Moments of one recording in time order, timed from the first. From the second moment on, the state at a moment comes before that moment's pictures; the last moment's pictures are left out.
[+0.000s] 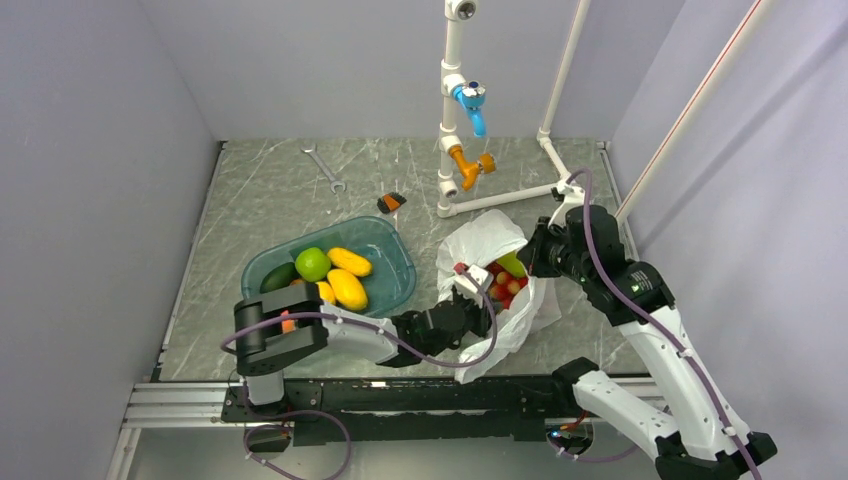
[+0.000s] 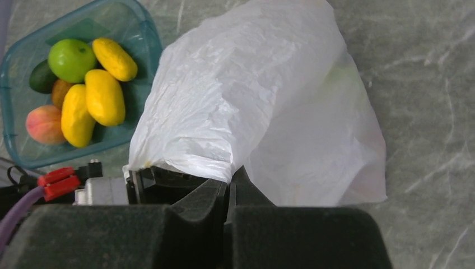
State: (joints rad) left arm -1.33 1.78 0.88 0.75 -0.46 -0.43; right arm 0.43 0.84 1.09 -0.85 -0.02 0.39
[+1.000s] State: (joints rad) left arm -1.36 1.84 0.82 0.78 -0.31 -0.57; right arm 0.43 0.76 0.77 -1.08 -0.01 0.61
